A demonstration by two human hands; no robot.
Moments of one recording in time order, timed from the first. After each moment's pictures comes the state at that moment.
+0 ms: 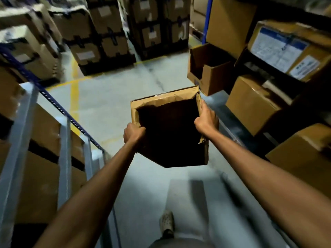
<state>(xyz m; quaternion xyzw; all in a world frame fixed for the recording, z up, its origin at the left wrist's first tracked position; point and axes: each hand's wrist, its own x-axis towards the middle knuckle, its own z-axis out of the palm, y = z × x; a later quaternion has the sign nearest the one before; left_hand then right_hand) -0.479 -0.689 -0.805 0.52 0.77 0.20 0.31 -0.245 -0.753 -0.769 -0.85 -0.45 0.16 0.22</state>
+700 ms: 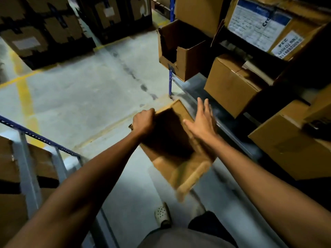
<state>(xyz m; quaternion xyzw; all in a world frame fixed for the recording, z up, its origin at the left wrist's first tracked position) -0.383 -0.615 -0.853 0.88 0.47 0.00 0.09 -0.211 -0.747 -0.834 -0.88 -0.42 0.14 0.18</state>
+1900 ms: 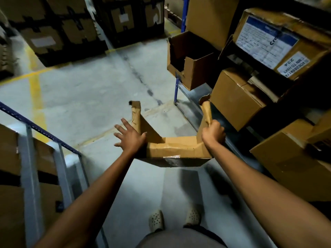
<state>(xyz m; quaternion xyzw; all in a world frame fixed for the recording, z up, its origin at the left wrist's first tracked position) -0.427 -0.635 -0.876 0.64 0.72 0.07 0.27 -0.195 -0.745 -0.831 -0.93 -0.22 0.14 0.26</state>
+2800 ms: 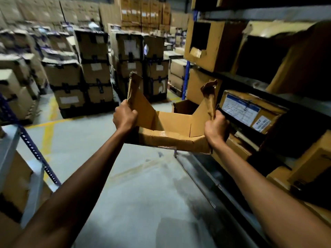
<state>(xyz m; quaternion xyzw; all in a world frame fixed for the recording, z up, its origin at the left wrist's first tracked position) -0.473 -0.593 -0.622 0.66 0.62 0.40 0.18 -0.251 -0.742 -0.626 -0.80 -0.34 -0.04 0.50</state>
